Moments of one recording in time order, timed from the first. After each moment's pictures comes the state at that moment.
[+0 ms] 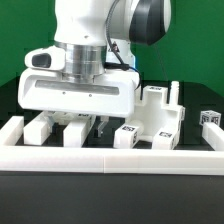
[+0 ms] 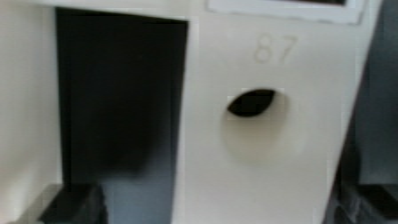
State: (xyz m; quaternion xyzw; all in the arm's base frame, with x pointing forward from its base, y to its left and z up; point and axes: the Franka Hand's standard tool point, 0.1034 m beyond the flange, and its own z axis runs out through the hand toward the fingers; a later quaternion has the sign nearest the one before) arm 0.534 -0.103 0.006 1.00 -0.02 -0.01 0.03
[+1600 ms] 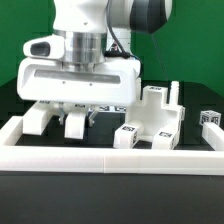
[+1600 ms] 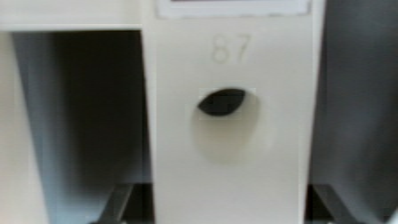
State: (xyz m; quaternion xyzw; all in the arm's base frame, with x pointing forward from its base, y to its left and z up) arm 0.541 -0.101 0.039 1.00 -0.03 -0.01 0.01
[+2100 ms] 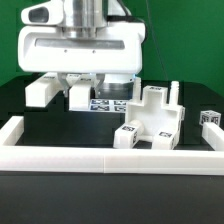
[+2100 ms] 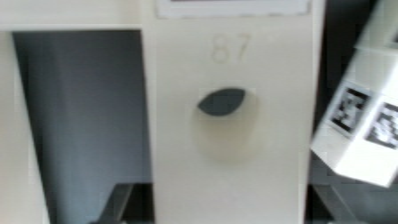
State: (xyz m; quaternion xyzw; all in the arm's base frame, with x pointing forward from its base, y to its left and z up) arm 0.550 -0.091 0.083 1.00 -0.04 -0.01 -0.01
